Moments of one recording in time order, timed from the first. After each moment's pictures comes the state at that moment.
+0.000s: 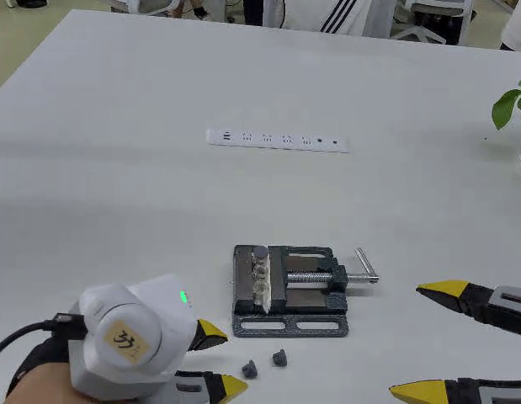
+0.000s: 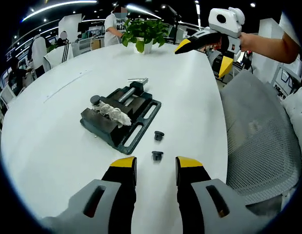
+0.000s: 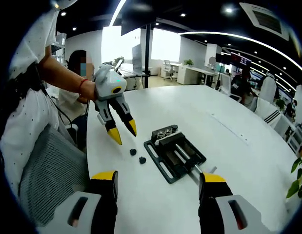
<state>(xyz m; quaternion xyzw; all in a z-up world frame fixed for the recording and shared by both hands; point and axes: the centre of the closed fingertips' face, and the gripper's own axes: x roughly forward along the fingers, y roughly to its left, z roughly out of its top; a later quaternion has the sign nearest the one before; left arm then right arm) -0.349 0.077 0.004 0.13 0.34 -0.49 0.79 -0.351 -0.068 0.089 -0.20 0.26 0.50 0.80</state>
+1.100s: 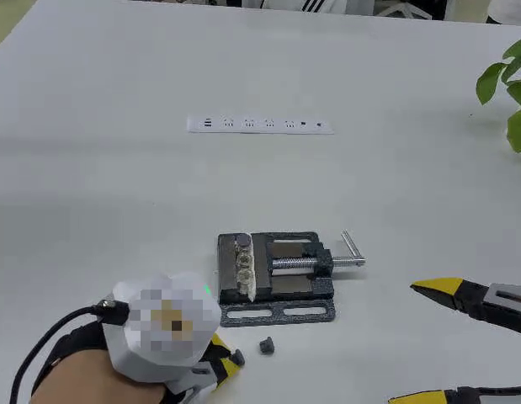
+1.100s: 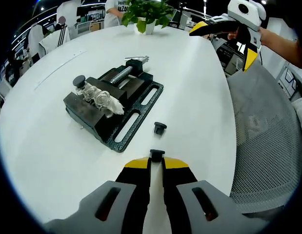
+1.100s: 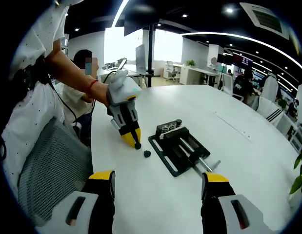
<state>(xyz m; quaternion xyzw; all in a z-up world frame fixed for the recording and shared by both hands) -0.352 0.064 -0.029 0.15 0.41 -0.48 0.77 -0.364 -0.078 0.078 -0.19 0.26 0.51 0.80</state>
